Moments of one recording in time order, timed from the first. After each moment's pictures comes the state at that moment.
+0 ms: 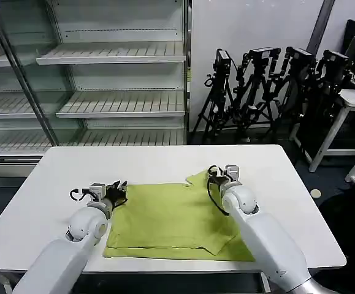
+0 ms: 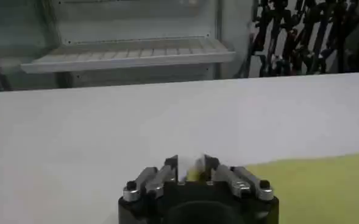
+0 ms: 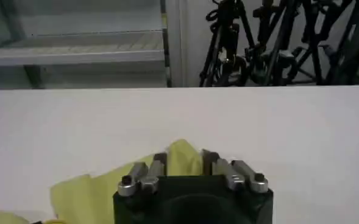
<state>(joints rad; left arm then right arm) 0.82 -1.02 -0.13 -1.61 -0.71 0.57 -0.31 -0.58 1.24 0.00 1.38 0.73 -0.57 0.36</state>
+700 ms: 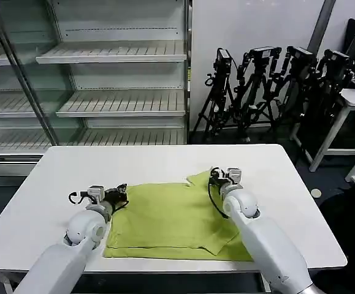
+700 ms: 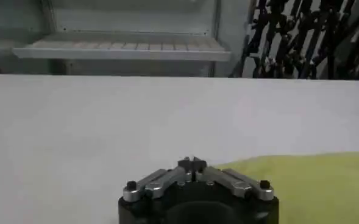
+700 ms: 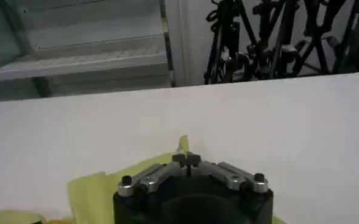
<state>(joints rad) 0.86 -1.02 -0.18 -1.69 -0.79 0.56 -0.33 -0.63 1.23 0.04 1.47 0.75 -0.49 0.35</state>
